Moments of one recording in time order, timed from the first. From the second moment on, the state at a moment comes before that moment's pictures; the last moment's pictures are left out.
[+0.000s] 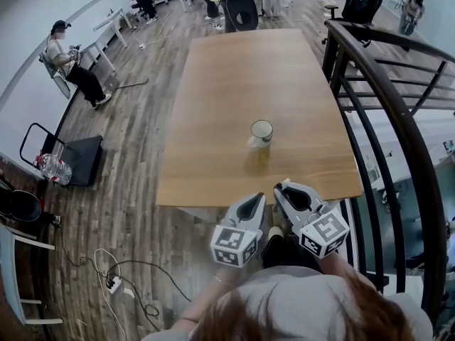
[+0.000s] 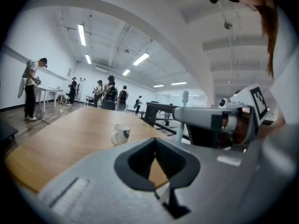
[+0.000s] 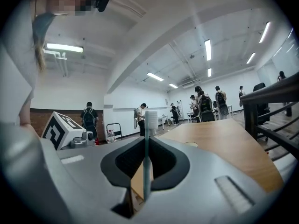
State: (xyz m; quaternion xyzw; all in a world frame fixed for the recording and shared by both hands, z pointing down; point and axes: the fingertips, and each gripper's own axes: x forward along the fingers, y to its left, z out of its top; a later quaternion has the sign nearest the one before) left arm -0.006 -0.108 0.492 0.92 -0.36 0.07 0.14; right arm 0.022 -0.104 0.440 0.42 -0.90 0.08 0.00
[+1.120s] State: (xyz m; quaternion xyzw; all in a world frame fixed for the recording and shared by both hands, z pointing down) left arm 0.009 -0.243 0.477 0.91 -0.38 0.07 0.14; right arm 0.045 -0.288 0.391 0.42 -0.90 0.03 -0.04
